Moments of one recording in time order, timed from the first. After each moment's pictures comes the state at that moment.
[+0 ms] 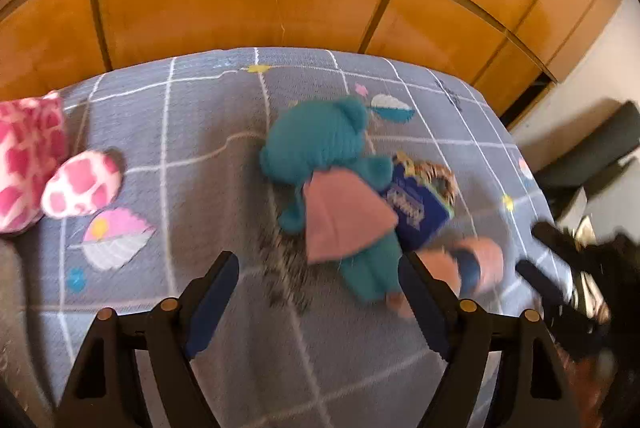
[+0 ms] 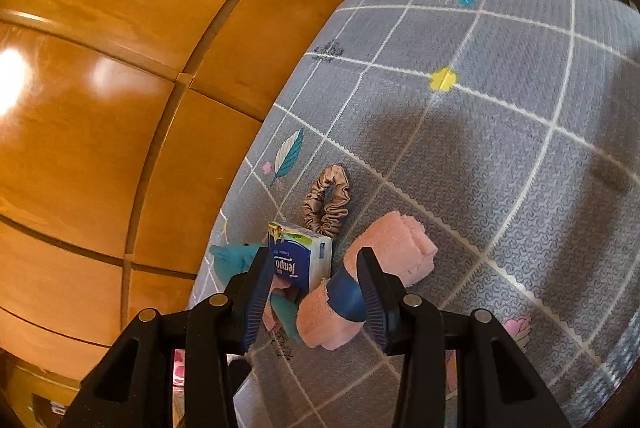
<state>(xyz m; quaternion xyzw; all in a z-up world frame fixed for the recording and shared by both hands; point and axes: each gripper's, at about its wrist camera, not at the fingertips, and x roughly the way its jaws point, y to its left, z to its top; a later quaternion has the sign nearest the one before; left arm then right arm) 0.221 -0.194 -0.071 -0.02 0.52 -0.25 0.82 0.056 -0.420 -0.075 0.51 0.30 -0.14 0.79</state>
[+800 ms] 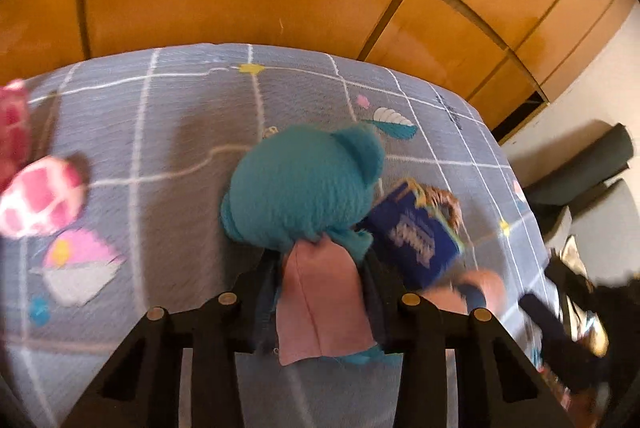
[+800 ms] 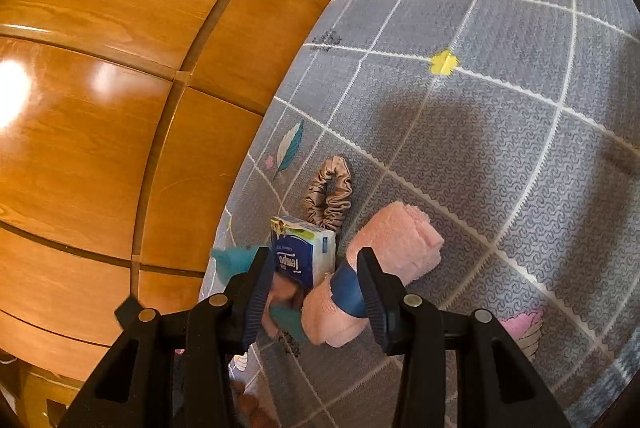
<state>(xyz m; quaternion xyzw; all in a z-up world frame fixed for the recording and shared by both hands) 0.242 -0.183 -0.088 -0.06 0.51 -0.28 0.81 0.056 -0.420 -0.082 0.53 0.30 -0.13 0.79</state>
